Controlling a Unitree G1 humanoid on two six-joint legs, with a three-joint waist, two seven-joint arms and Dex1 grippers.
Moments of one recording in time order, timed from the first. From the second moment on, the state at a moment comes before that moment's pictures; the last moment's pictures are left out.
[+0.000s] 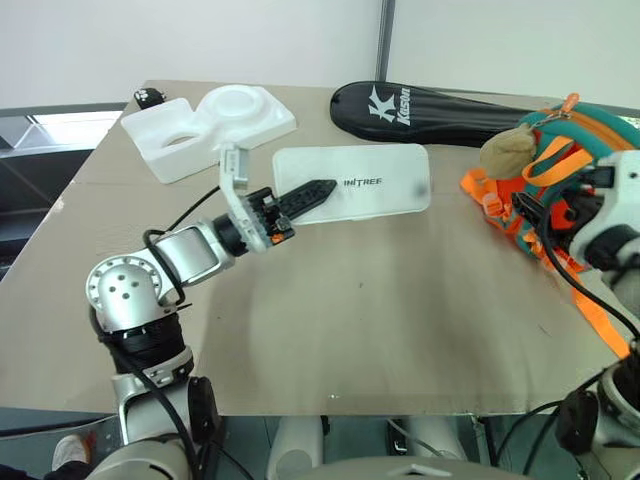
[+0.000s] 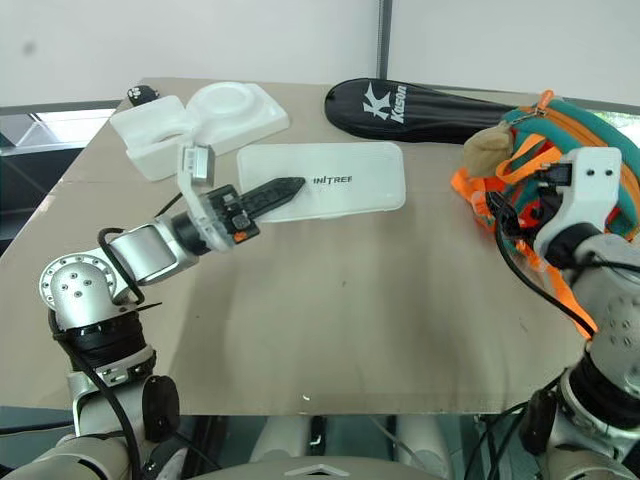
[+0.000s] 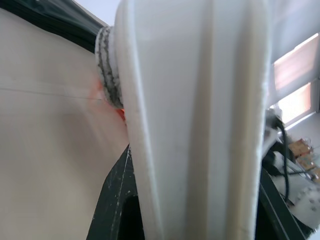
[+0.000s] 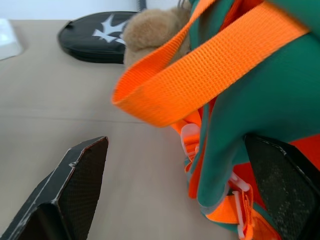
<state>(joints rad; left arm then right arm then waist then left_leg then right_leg) -0.56 0.42 0.39 -0.16 -1.50 1.25 -0.10 -0.49 -0.40 -0.50 -0.61 0.42 1.37 0.20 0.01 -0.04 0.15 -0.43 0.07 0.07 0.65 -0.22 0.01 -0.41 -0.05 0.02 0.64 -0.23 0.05</state>
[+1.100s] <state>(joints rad) -0.47 0.52 0.31 -0.25 -1.54 1.07 -0.05 -0.58 -0.27 -0.34 -0.35 0.30 1.06 -0.02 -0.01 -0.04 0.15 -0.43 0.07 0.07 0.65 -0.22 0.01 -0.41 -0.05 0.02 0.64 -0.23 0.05</state>
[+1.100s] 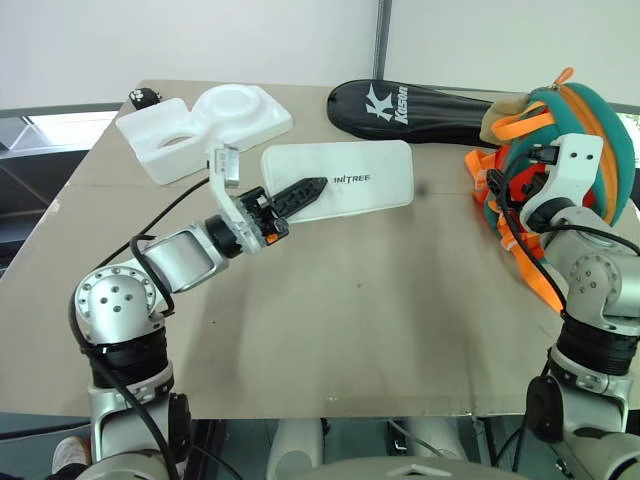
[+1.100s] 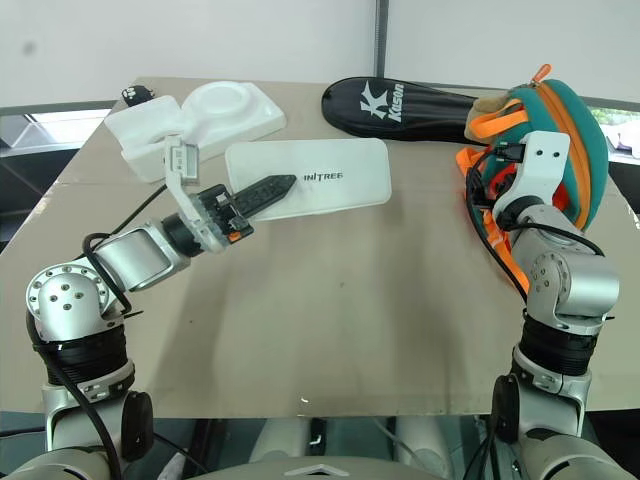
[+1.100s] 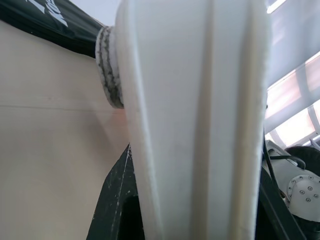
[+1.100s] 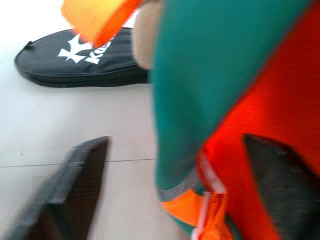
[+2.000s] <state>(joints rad) -0.41 0.49 0.35 -0.31 -1.50 0.87 0.00 -0.84 -0.25 -0.18 0.25 0.20 0.44 0.17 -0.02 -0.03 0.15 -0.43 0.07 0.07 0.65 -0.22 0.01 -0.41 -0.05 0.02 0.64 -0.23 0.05</state>
